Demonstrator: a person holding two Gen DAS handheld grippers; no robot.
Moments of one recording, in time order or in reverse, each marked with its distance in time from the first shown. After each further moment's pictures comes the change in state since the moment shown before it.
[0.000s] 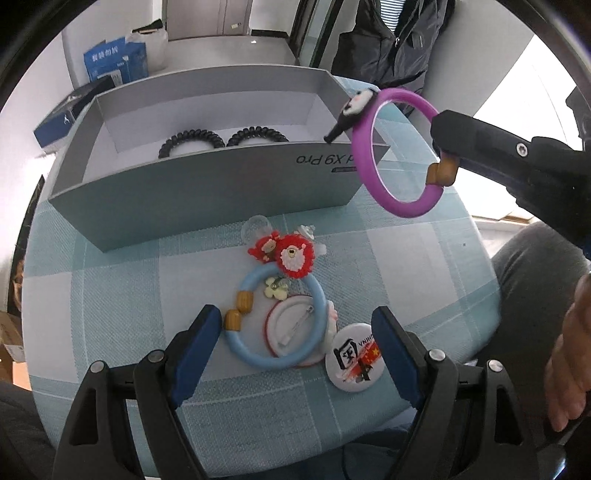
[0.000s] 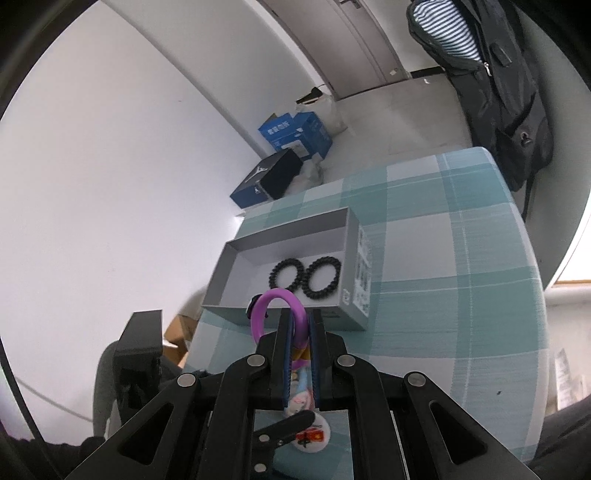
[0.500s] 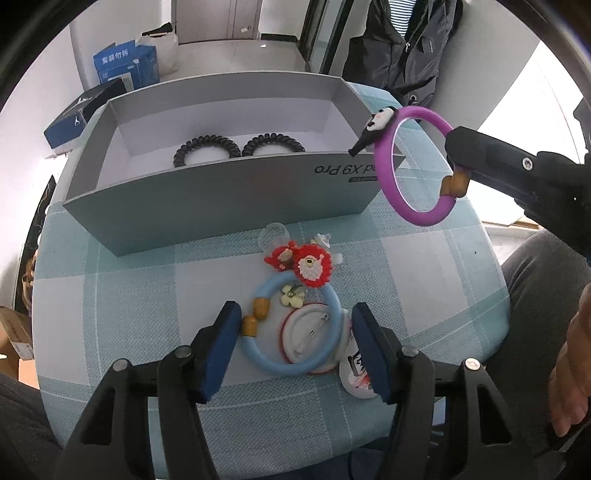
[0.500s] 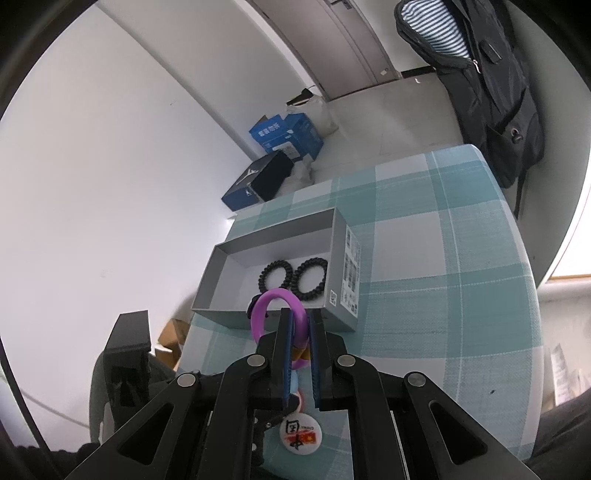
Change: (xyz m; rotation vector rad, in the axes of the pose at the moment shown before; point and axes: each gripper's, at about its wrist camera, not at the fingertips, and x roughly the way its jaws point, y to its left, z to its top) left arm -0.002 0.008 0.007 -0.006 -0.015 0.038; right arm -0.001 -0.005 0.000 0.024 -0.006 -0.015
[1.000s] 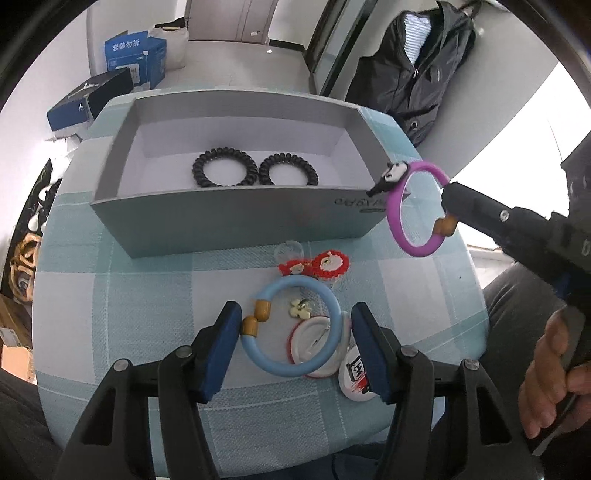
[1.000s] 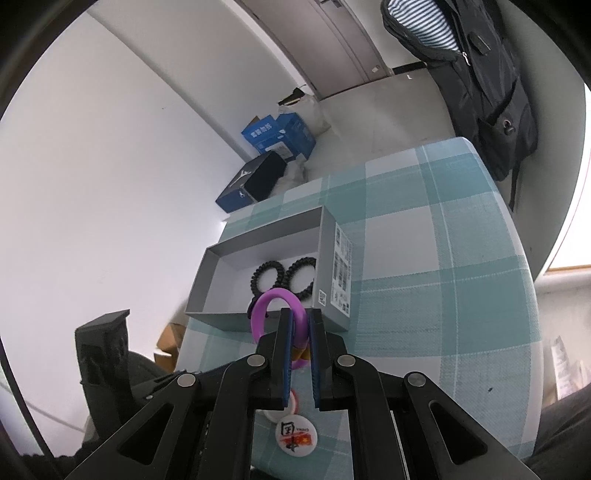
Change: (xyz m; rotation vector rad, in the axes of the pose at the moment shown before) left arm -0.024 0.028 0.001 -0.097 -0.036 -0.090; right arm 0.003 -0.008 0.000 0.035 0.003 -0.011
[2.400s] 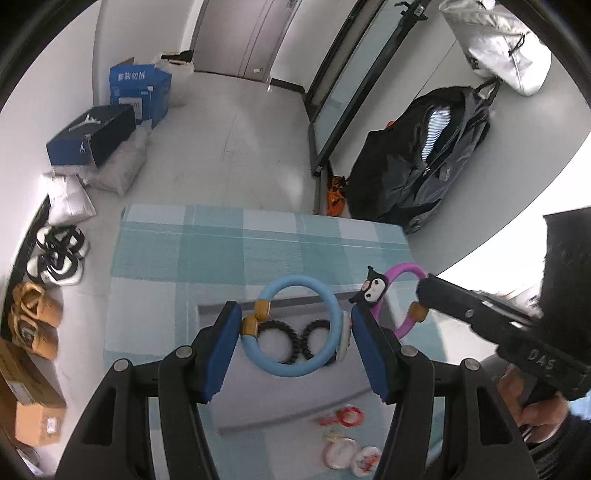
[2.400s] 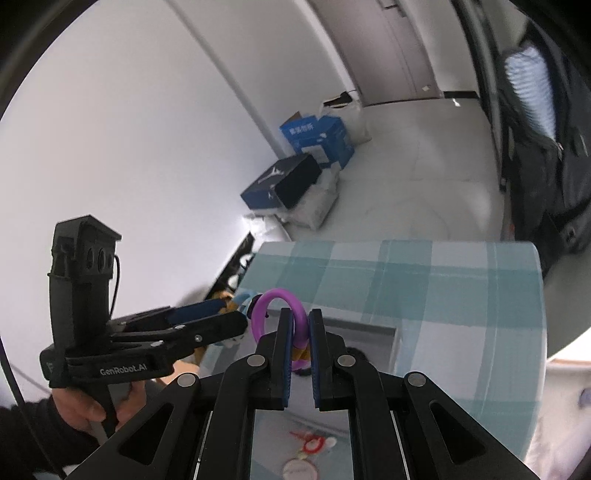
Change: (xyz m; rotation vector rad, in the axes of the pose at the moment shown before) left arm -0.037 0.048 0.107 -0.026 -0.141 -0.044; right arm 0.039 0.067 0.089 -0.236 0.034 0.015
